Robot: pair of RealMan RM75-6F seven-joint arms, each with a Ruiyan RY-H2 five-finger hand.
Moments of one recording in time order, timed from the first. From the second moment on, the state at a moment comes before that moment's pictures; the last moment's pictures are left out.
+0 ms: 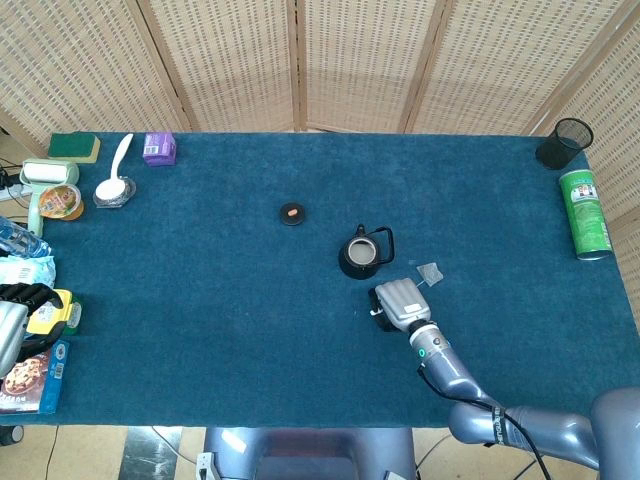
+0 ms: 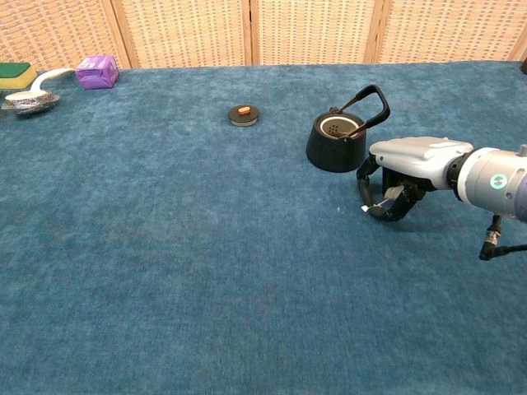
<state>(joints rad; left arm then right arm) -0.15 -0.99 -0.04 -1.66 1.57 1.48 0.04 0.77 -1.59 0.11 -1.48 -0.89 0.89 -0.49</state>
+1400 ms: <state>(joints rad) -0.15 -1.01 -0.01 -1.68 1.60 1.47 0.05 0.70 -1.28 0.21 -1.73 -0.98 0.97 -0.25</state>
